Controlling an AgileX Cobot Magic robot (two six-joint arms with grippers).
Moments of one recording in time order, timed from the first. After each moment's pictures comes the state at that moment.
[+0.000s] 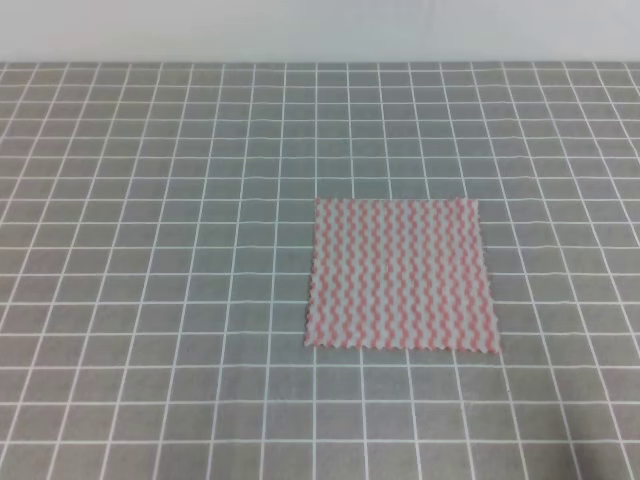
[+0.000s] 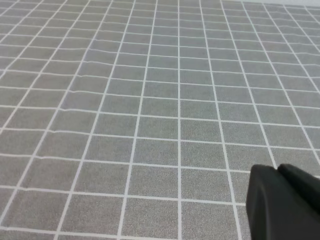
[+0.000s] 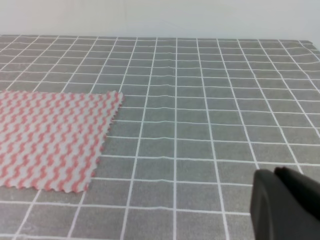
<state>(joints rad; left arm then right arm) -0.02 -0.04 0.02 -0.01 0.34 -0.02 0.05 -0.01 0.01 0.06 0.29 -0.03</state>
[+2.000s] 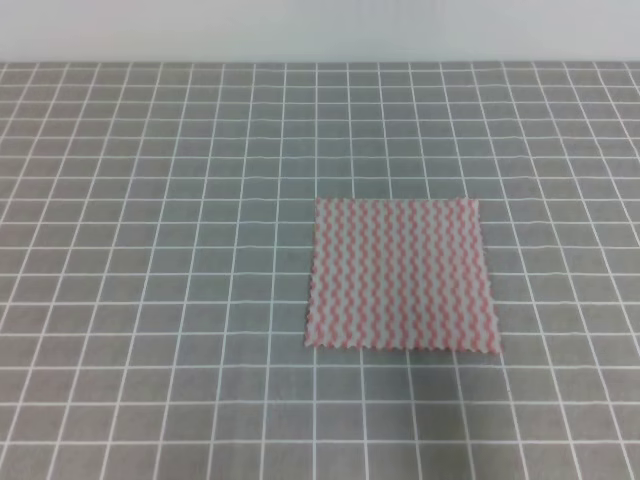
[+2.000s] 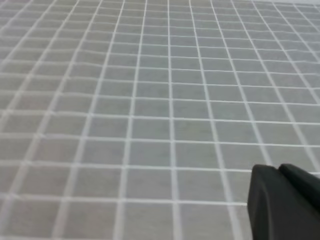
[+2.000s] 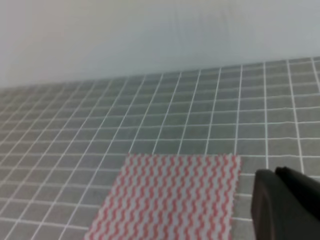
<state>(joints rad) -0.05 -0.03 0.02 0.07 0.31 -0.03 0.06 0.65 -0.50 1.00 0.35 -0.72</state>
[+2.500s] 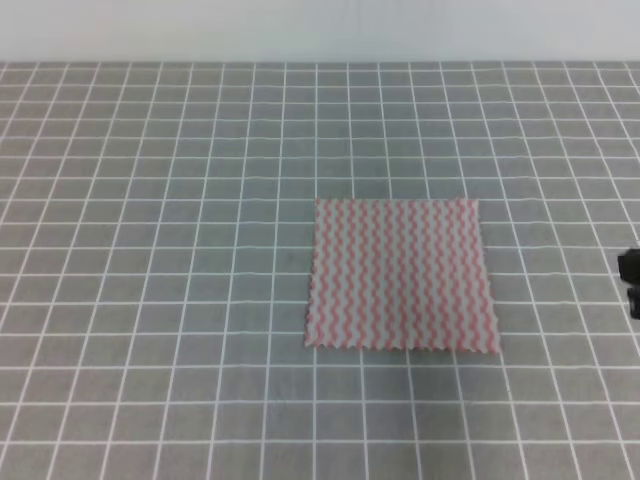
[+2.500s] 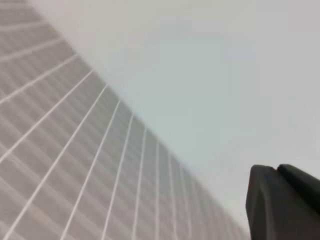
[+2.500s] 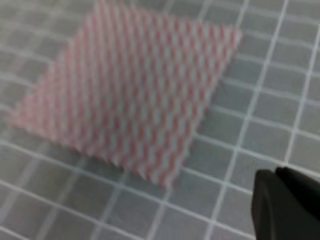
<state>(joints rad) -0.05 -0.03 0.02 -0.22 0.00 -0.44 0.06 1.05 -0.72 0.66 0.59 -0.67</state>
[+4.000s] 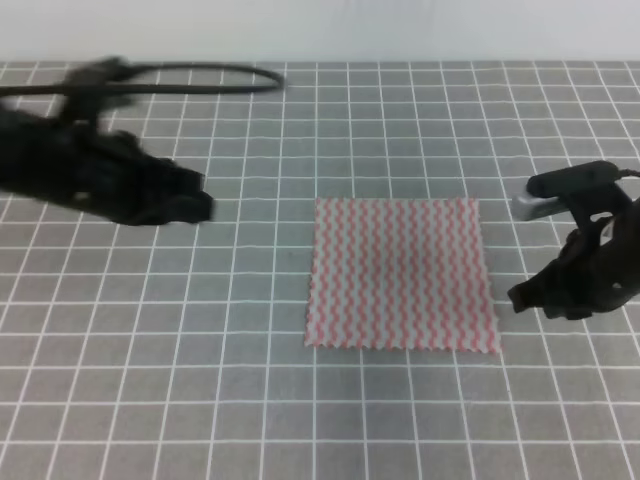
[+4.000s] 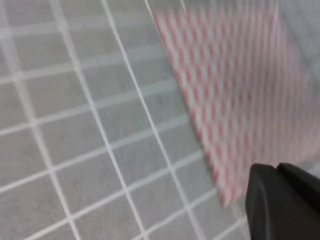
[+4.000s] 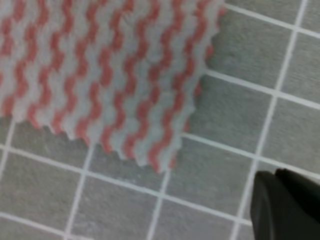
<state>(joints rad) -0.19 1.56 -1.18 -0.70 0.83 0.58 0.28 1.59 -1.00 0.16 0.70 -0.12</state>
